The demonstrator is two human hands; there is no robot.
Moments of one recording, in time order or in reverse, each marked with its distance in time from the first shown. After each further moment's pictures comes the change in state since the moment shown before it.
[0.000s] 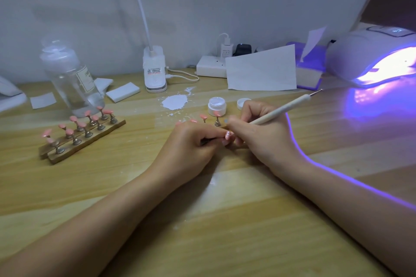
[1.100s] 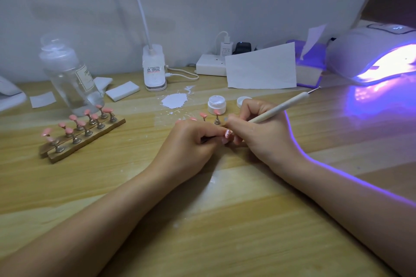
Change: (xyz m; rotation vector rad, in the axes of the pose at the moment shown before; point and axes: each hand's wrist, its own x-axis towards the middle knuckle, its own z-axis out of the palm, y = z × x) left_hand 0.001 0.000 0.001 -0.002 0.000 -0.011; right_hand 0.000 0.000 0.001 -0.032 0.012 -0.005
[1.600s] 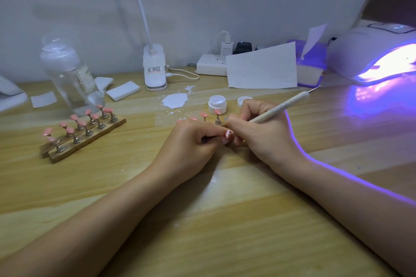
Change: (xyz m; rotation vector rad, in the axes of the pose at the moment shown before) left_hand 0.000 0.000 -0.001 -0.003 0.002 -0.024; right_hand 0.000 -0.001 0.001 0.032 -0.004 0.006
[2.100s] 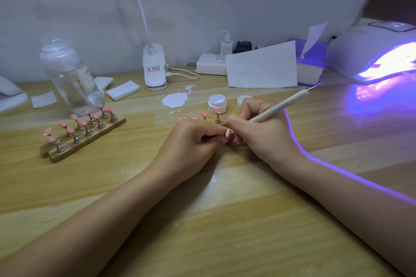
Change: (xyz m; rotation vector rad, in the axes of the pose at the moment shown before) left_hand 0.000 0.001 0.000 0.001 -0.004 0.011; right_hand 0.000 0.001 -0.001 -0.034 -0.008 -0.005
